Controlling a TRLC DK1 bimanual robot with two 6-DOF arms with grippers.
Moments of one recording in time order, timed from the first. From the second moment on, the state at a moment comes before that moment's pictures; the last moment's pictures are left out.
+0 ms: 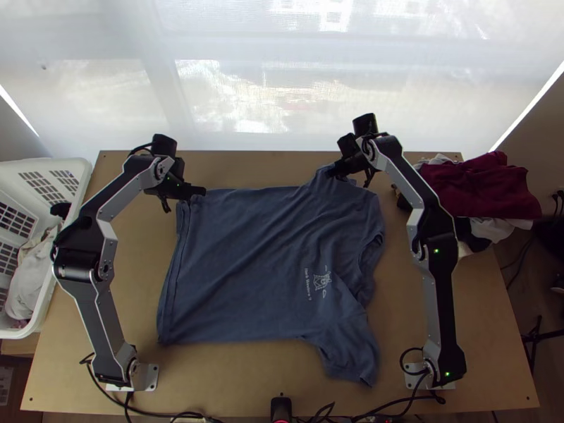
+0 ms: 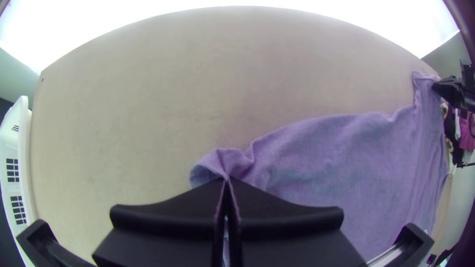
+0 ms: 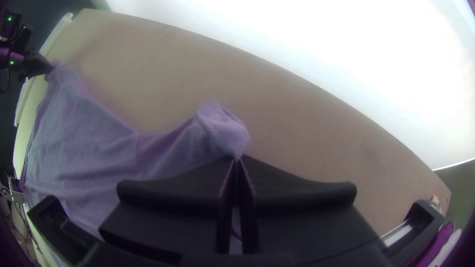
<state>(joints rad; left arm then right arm) -0.09 2.06 1.69 -0.75 0.01 0.00 0.26 2.44 2.25 -0.80 -0.19 -0.22</state>
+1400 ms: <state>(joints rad) 0.03 2.07 1.96 -0.82 0.07 0.03 0.29 2.20 2.26 -0.81 -0.18 -0.21</state>
